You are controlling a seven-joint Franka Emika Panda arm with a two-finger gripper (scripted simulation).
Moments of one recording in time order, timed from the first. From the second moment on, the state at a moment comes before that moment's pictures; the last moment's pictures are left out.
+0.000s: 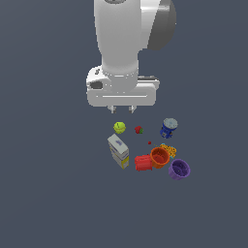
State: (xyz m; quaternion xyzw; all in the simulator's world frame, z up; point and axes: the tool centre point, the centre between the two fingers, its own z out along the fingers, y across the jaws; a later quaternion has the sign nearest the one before) arm -0.001 -0.005 0.297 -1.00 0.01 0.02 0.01
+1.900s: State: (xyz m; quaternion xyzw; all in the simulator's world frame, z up) arm 0.126 0.110 0.228 -0.95 -0.29 0.08 -0.01
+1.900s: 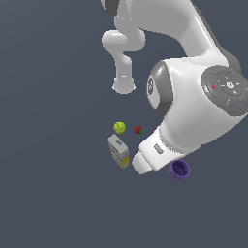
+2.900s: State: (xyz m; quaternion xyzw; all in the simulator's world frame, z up) arm 0.159 0.207 0.133 -0.86 -0.49 0.13 -0.02
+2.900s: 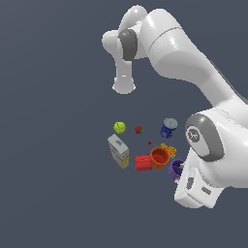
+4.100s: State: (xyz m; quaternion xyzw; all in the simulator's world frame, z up) arm 0.154 0.233 0.090 -0.82 -0.55 0.14 -0.01
